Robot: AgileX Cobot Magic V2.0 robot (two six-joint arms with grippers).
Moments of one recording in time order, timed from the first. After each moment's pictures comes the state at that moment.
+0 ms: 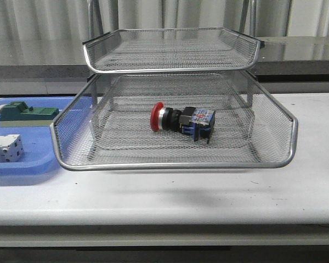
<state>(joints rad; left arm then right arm) -0.16 0.39 -0.25 -0.33 0.06 0.42 0.15 0.97 -0.71 0.55 0.84 -0.74</state>
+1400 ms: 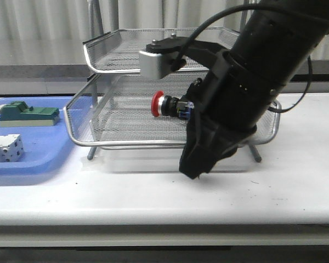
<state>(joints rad) -0.16 0.39 -0.25 -0.33 0.06 0.42 0.57 1.67 -0.99 0.42 0.52 -0.88</state>
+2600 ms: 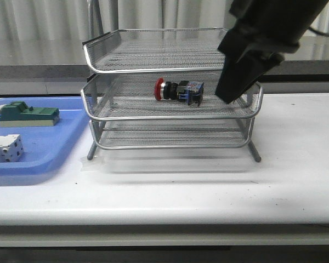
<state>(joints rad) -0.16 0.39 -0.25 -0.33 0.06 0.42 0.41 1.51 -1.13 0.31 0.74 -0.61</state>
